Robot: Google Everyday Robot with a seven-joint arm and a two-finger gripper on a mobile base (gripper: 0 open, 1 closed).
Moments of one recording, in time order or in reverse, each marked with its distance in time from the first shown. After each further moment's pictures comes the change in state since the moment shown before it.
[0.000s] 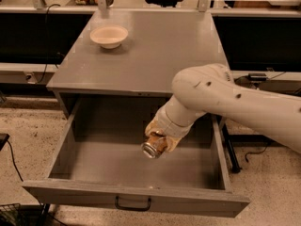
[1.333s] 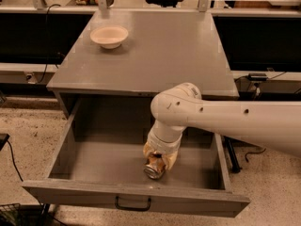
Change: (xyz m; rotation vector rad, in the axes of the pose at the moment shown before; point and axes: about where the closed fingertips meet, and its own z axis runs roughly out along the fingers) arm -0.010 0.038 0.080 -0.215 -0.045 -0.025
